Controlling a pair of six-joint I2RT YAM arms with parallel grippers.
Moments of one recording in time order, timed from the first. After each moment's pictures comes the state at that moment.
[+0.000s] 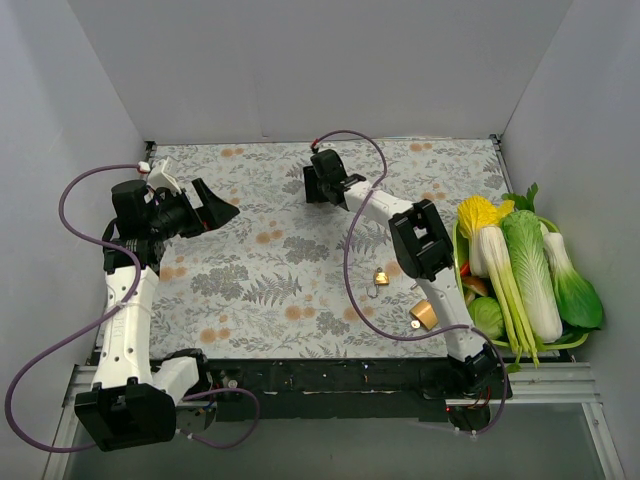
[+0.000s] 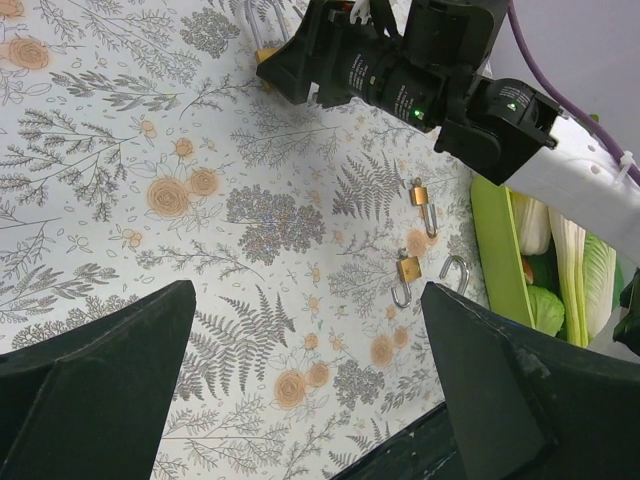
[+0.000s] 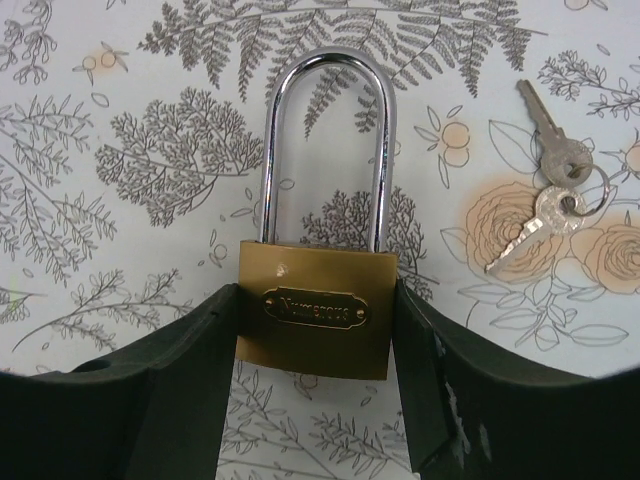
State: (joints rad) left arm 0.14 1.02 1.03 -0.50 0.66 -0.39; right arm 0.63 2.43 1.99 -0.25 0.18 0.31
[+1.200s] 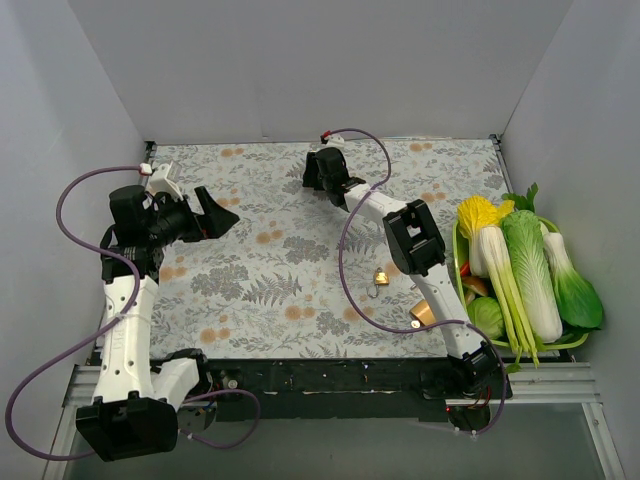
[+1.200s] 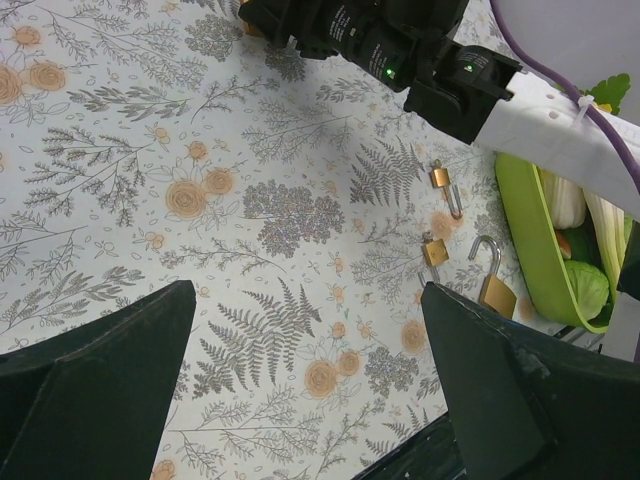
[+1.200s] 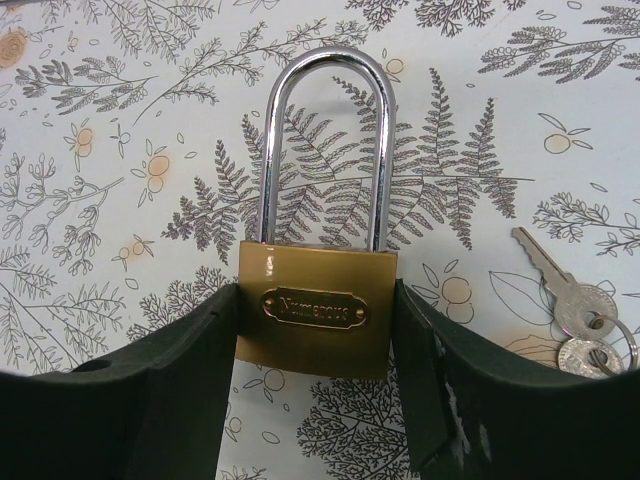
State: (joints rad) left arm 0.14 0.97 1.02 -0.54 0.67 -0.26; right arm 0.60 2.59 2.08 0.04 0.19 0.45
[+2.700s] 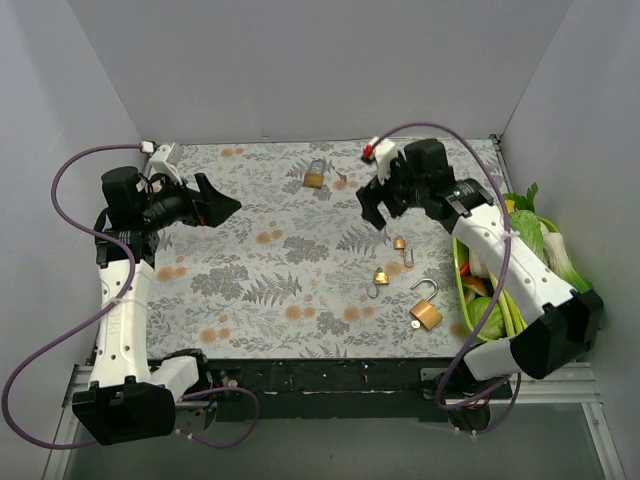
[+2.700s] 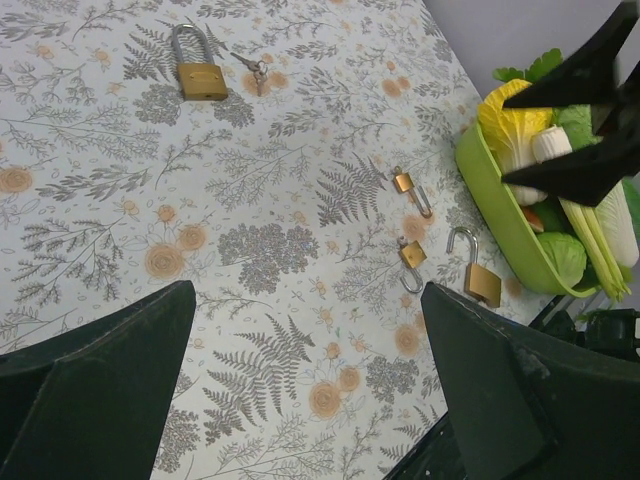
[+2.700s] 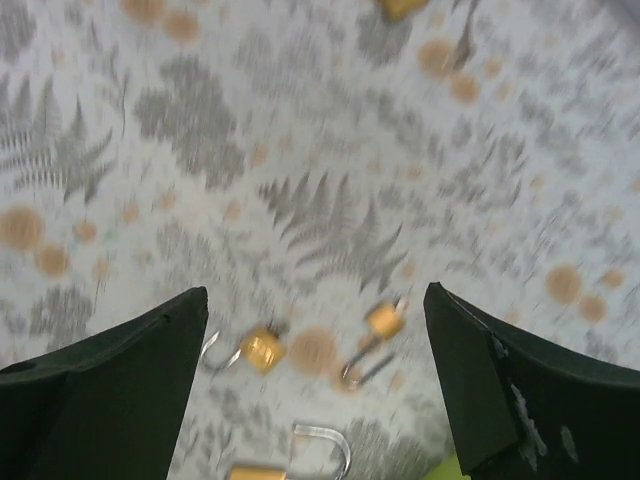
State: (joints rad) left arm 0.14 1.05 1.16 -0.50 0.81 -0.17; right arm 0.50 1.46 1.50 -0.55 -0.25 -0.27
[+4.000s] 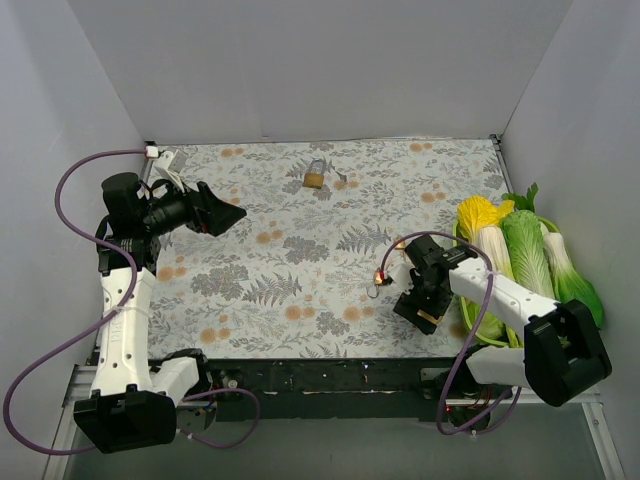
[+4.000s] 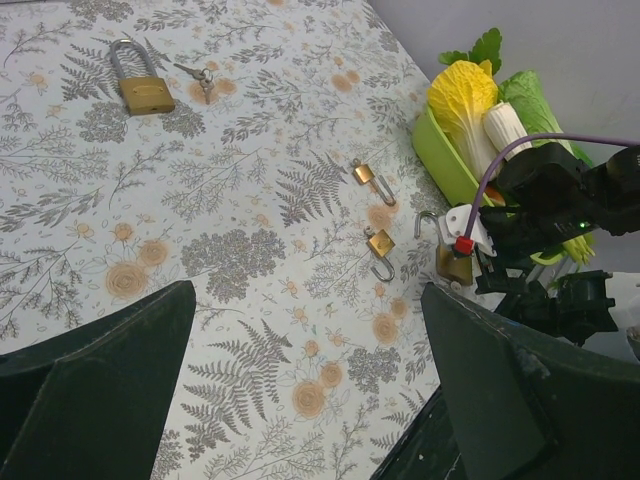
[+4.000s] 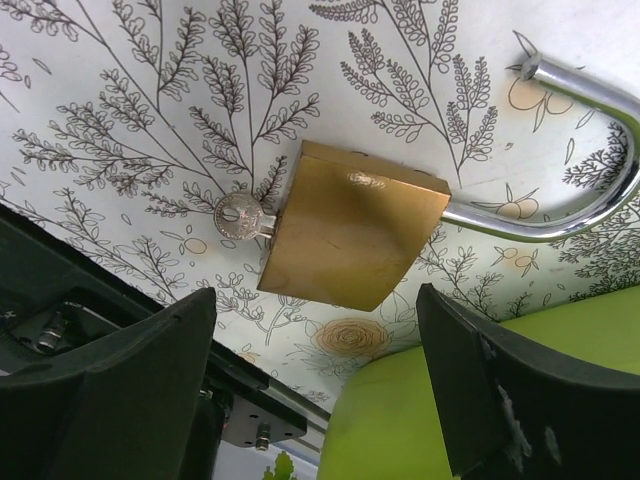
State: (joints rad) left arm 0.14 1.00 1.09 -0.44 0.95 -0.17; right arm 0.51 1.24 0.70 -0.95 -0.07 -0.53
